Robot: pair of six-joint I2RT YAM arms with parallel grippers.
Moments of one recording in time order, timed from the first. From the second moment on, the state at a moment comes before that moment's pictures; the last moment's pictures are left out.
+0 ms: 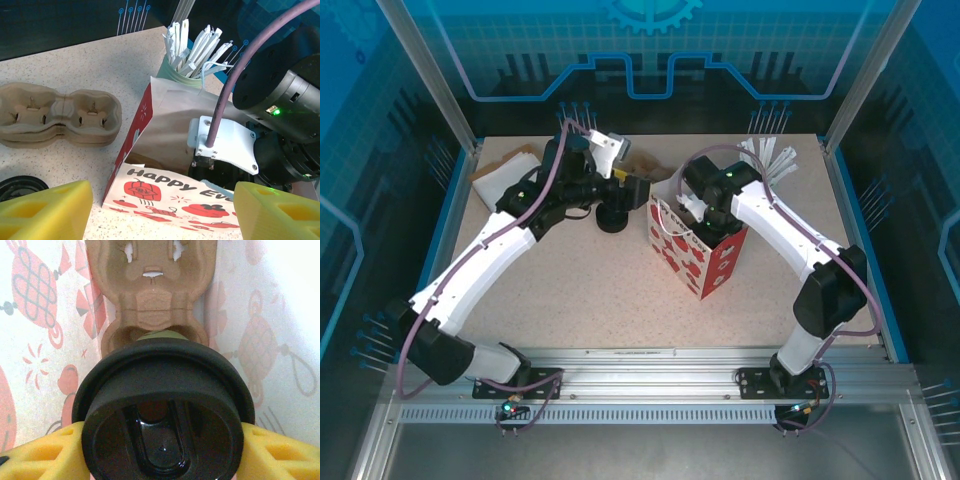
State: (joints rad) left arm -0.51 1.39 1.46 -0.56 0.30 -0.23; right arm 0.53 1.70 1.60 -1.37 0.05 -0.07
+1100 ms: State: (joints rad) left arm -0.51 1.31 1.39 -0.55 0.25 -0.25; right arm 0.53 1.69 1.60 -1.36 0.05 -0.07
